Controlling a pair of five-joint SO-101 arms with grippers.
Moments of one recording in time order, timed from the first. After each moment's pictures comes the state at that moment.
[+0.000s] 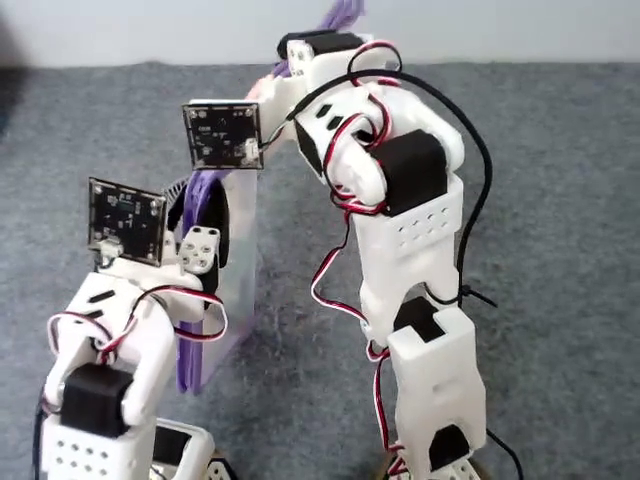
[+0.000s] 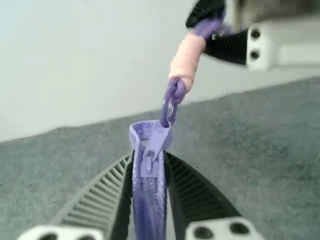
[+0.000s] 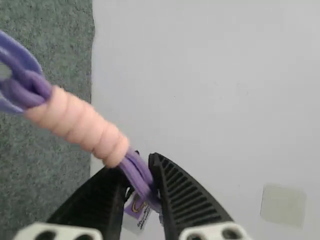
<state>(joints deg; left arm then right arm) 8.2 -66.2 41.5 56.8 1.9 -26.9 30.9 -93.7 90.0 77.6</state>
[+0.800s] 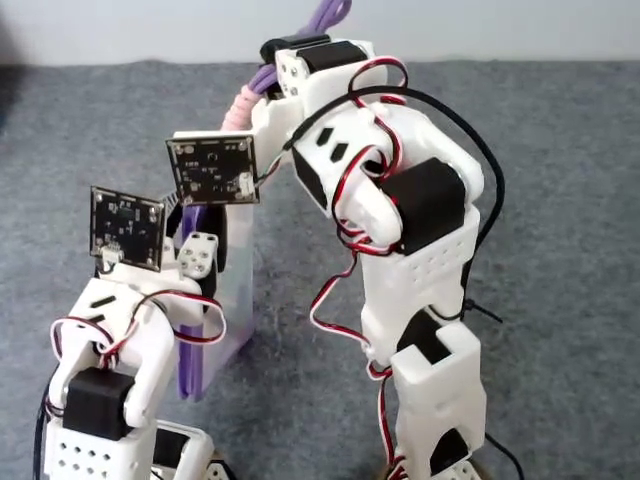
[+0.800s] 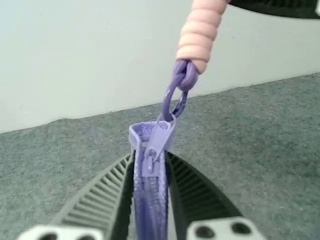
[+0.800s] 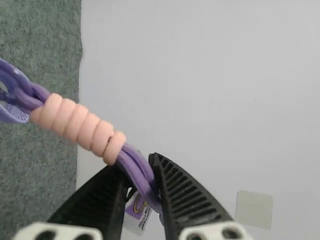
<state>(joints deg) 8.1 -68.1 45.4 54.5 1.8 -31.7 24.6 -94.5 92.6 77.7</state>
